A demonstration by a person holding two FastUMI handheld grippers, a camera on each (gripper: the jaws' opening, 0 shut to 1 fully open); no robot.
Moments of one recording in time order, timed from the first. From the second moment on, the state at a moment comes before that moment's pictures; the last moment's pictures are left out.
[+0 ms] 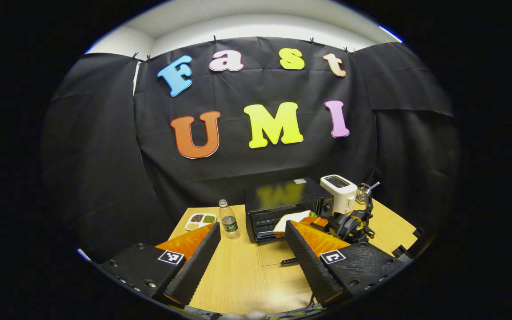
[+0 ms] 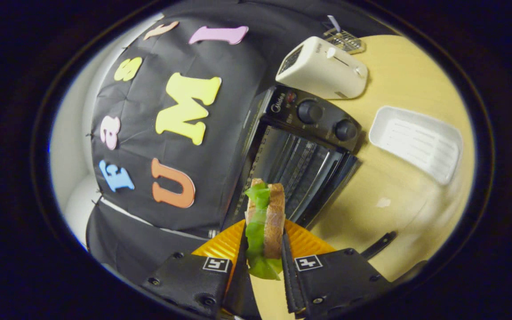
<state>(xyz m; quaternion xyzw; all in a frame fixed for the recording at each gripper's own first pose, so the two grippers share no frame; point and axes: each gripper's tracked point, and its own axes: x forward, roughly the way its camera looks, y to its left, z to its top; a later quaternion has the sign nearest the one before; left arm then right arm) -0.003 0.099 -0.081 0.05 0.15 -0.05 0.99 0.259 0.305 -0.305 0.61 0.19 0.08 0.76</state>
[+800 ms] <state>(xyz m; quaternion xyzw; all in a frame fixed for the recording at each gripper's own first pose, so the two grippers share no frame) -0.030 0.150 -0.089 0.04 0.18 -0.01 0.98 0.373 0.322 -0.362 0.60 0.17 -0.02 0.78</state>
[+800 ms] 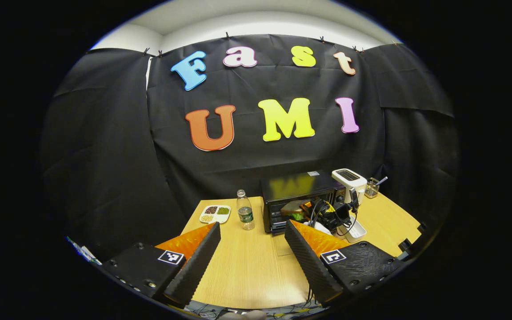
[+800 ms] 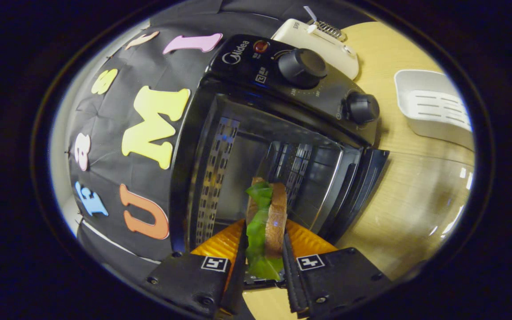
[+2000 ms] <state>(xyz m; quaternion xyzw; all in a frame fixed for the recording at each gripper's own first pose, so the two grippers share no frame) -0.021 0.110 -0.127 -0.01 0.16 -0.01 0.99 0.211 0.212 -0.275 0.17 0.22 0.08 0.96</state>
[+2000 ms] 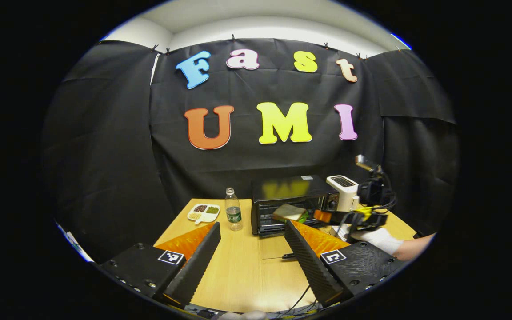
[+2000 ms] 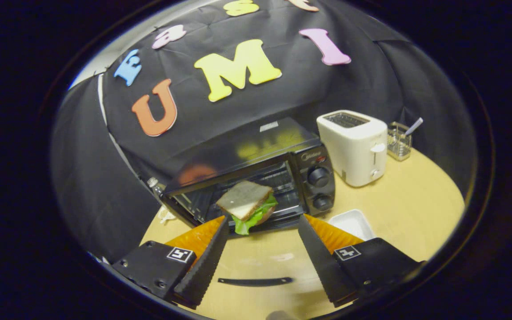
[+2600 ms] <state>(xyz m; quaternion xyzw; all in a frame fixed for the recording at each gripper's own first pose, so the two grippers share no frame) 0.014 0.037 -0.255 -0.02 0.23 0.08 0.97 0.149 0.026 -0.186 0.06 0.16 0.14 0.97</state>
